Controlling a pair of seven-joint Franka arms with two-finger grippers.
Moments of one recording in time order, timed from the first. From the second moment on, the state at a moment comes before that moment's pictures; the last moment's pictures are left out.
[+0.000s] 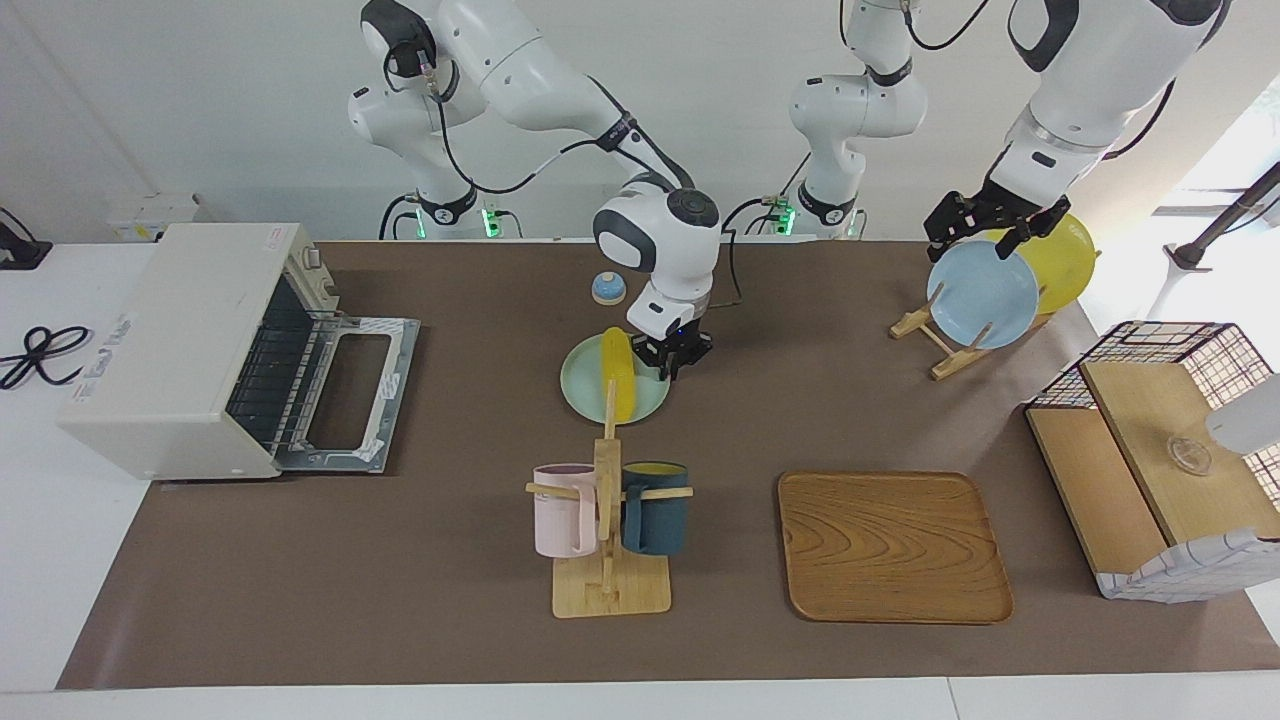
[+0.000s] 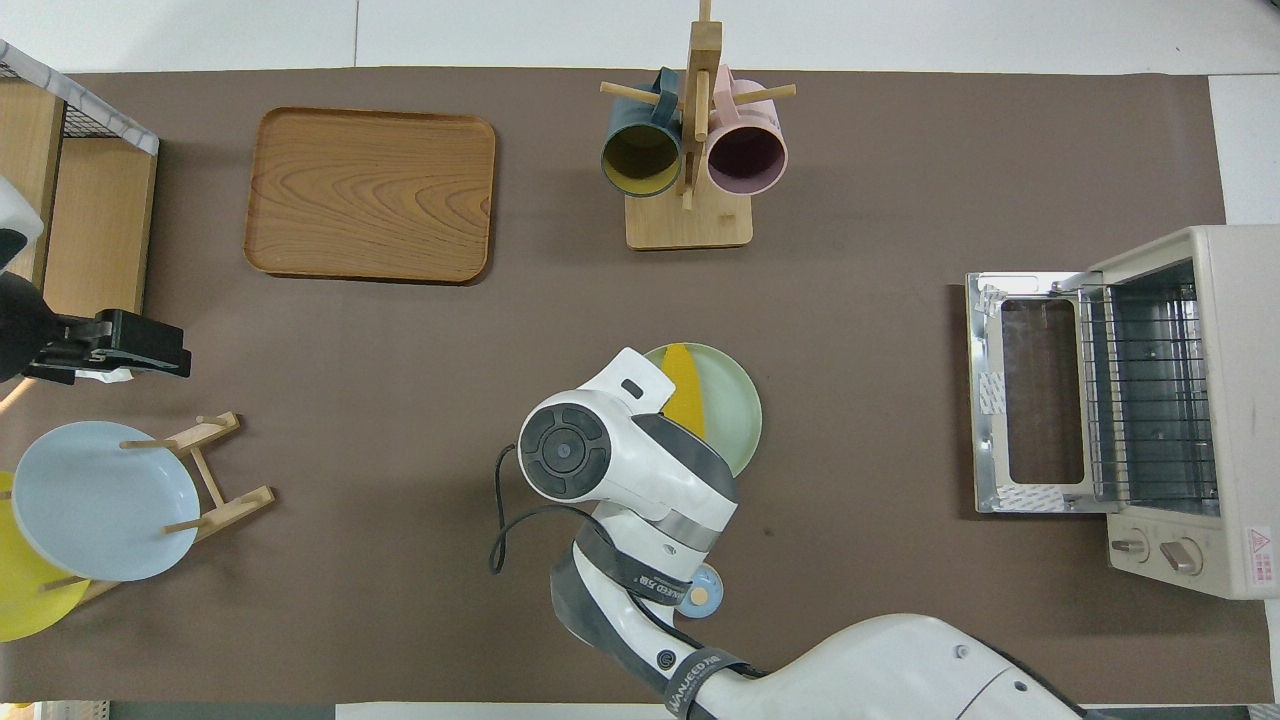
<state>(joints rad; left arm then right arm) -0.14 -0.10 0.03 -1.70 -0.02 1.52 -0.08 0.49 0.44 0.31 -1.83 -0.33 2.23 0.91</state>
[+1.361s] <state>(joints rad) -0.14 -0.10 0.03 -1.70 -0.02 1.52 -0.08 0.07 0.18 0.30 -1.81 -0.39 1.76 0.37</state>
